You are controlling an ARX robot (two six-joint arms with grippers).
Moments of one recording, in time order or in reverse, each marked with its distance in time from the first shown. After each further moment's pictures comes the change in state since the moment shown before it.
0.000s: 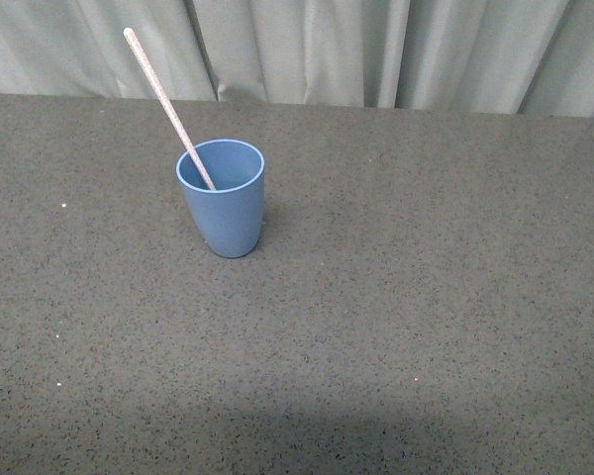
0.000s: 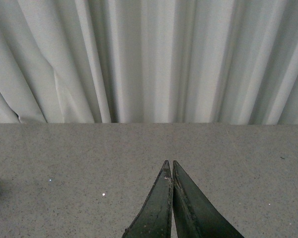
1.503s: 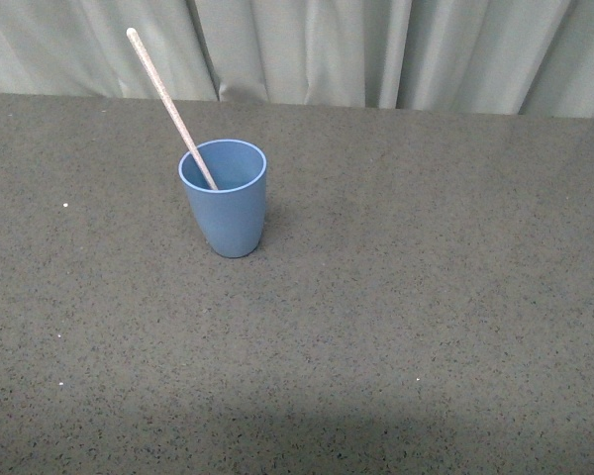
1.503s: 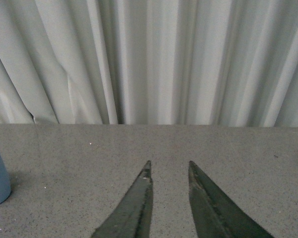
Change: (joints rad) left arm 0.000 0.000 0.000 0.000 0.000 0.000; right arm 0.000 -0.758 -0.011 -0.729 -0.003 -0.001
